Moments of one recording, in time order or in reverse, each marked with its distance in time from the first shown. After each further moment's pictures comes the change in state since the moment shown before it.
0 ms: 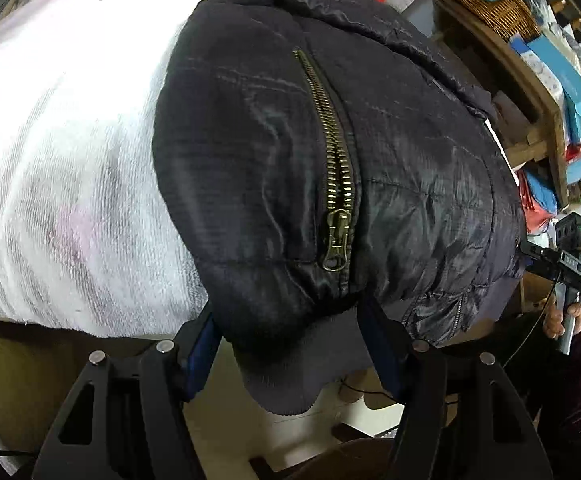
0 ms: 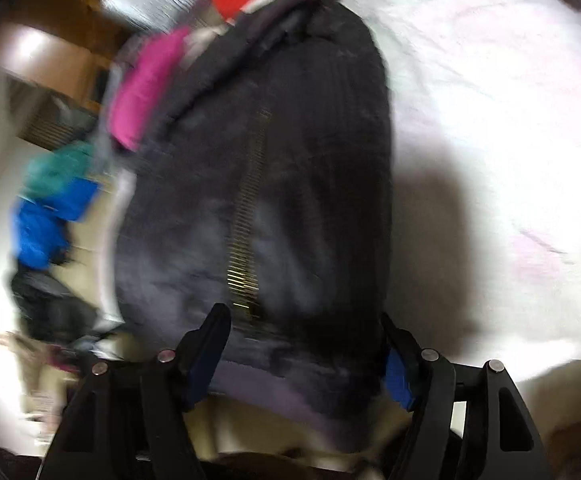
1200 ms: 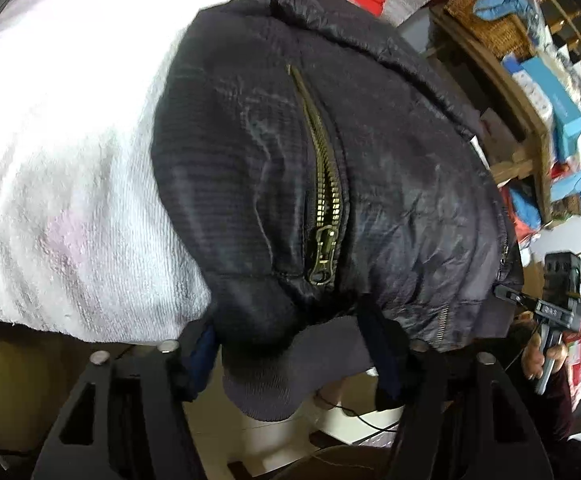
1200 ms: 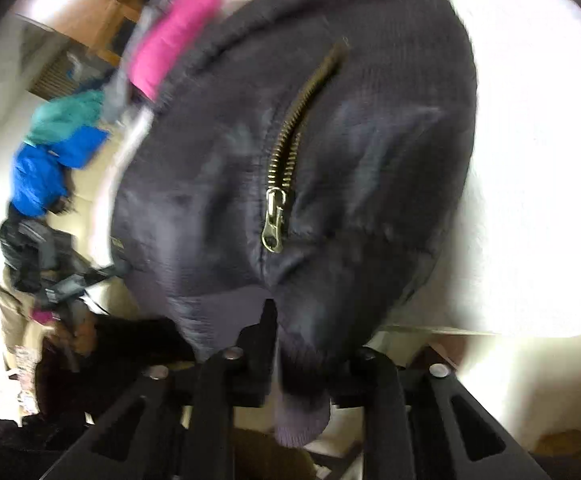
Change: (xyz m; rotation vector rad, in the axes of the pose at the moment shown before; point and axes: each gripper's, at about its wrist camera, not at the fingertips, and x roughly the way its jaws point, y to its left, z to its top) left arm -0.008 0.000 0.006 -0.052 -0.038 -0.090; right arm 0.002 0.065 -0.050 -0.163 -0.016 0.064
